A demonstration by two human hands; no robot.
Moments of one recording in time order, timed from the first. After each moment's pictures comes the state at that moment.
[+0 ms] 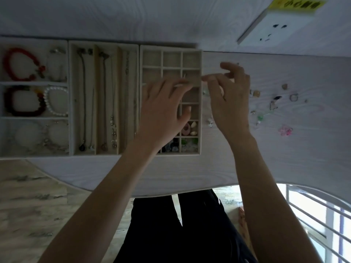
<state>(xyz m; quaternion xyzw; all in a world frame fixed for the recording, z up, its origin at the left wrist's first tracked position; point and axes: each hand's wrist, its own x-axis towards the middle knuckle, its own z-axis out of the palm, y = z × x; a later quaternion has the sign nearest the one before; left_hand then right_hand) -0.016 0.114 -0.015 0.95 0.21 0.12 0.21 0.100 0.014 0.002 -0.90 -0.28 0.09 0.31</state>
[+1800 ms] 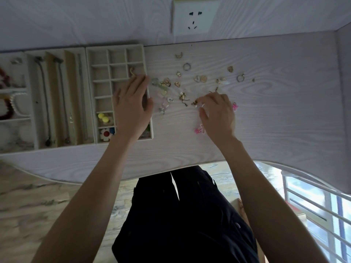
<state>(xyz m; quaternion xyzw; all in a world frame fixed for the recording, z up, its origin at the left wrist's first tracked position) 0.008 0.060 -0.032 0.93 0.30 0.10 0.20 0.133 -0.123 -0.027 -0.91 -0.35 0.05 0.23</state>
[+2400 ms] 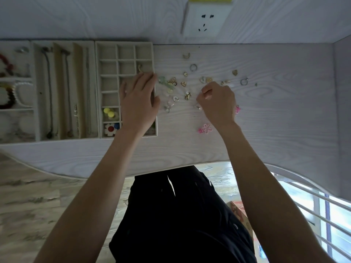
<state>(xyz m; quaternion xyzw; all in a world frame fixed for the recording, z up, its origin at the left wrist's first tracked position) 0.010 0.061 -0.028 0.93 0.29 0.10 0.19 0.148 -0.083 -0.002 -0.94 -0.22 0.16 0.22</state>
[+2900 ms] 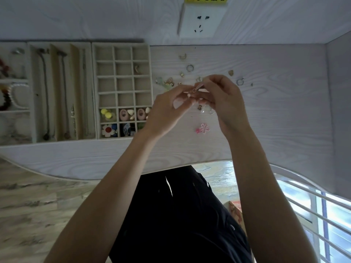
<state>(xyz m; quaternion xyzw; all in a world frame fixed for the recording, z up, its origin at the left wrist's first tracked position) 0.037 0.017 0.013 0.77 0.21 0.07 0.60 0.132 -0.087 0.064 -0.69 -0.02 0.35 0.63</state>
